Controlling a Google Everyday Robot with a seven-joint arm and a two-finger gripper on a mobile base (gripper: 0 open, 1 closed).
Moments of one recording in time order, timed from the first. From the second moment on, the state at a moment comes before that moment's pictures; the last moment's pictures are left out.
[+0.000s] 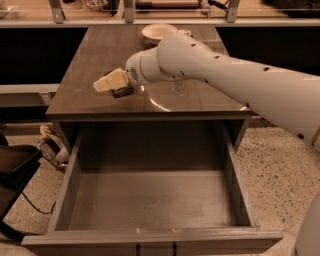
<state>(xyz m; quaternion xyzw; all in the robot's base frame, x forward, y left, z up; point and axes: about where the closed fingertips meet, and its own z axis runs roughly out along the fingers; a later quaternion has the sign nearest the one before) 0.700 0.105 0.874 -0.35 0.78 0.23 0.46</state>
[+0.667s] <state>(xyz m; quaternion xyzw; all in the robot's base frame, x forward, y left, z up) 0.710 0.117 0.847 -0.37 0.78 0.20 0.46</state>
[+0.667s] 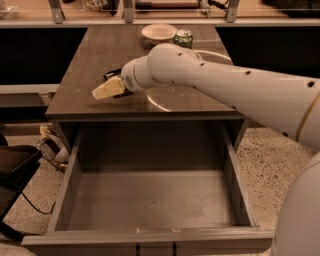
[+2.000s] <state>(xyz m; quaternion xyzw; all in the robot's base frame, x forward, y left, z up) 0.714 0.134 0.810 -0.38 0.79 0.20 0.43</state>
